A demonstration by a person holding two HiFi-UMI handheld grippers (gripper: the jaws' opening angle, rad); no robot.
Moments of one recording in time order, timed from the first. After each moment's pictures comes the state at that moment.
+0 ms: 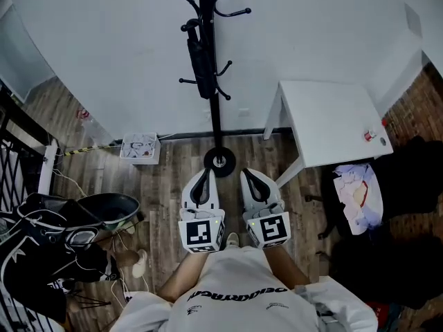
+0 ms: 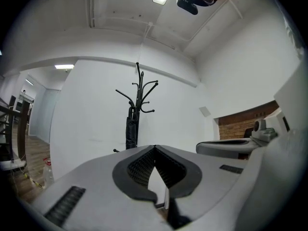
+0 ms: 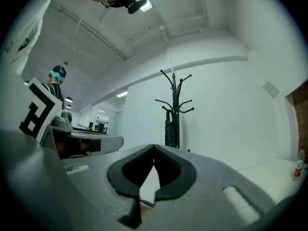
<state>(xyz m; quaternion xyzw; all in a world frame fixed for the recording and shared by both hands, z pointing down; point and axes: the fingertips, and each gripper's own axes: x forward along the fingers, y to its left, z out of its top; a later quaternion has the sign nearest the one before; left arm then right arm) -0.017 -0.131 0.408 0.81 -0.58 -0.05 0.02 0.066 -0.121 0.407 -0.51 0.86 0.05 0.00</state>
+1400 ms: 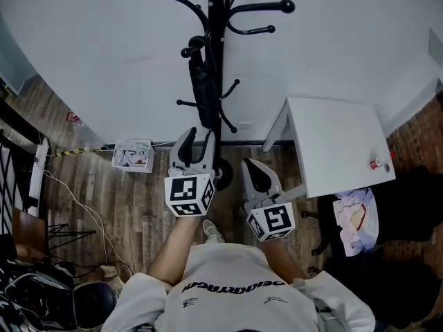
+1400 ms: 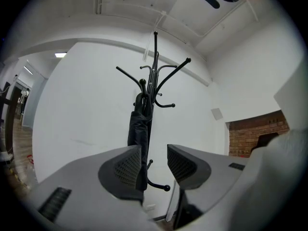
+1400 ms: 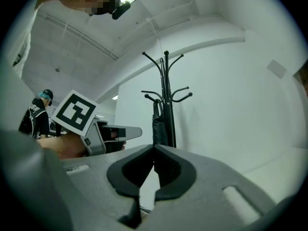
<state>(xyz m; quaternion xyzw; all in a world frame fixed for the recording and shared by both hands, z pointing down) -0.044 -0.394 0.388 0.82 -0.57 -0.06 0.05 0.057 -0.325 0.415 -0.50 0.87 0.00 0.03</state>
